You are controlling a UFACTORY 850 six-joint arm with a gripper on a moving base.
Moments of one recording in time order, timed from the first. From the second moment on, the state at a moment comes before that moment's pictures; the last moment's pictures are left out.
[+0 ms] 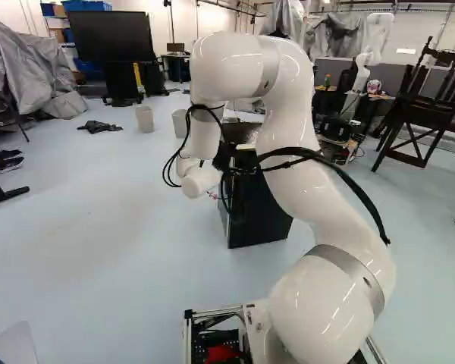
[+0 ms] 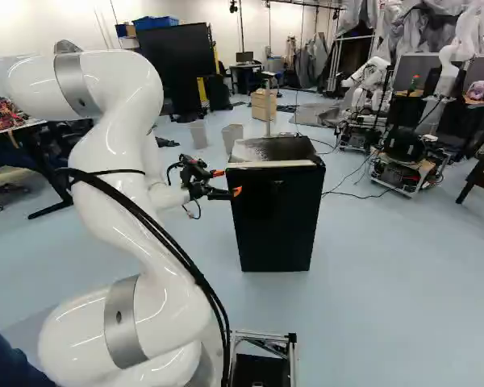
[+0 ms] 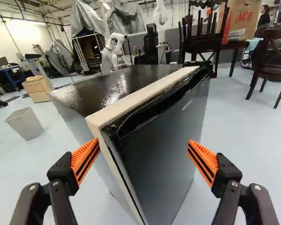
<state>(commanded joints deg) 26.3 -40.5 -49.4 71.3 76.1 0.0</state>
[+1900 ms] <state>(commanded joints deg) 27.9 -37.7 -44.1 72.7 75.8 0.0</state>
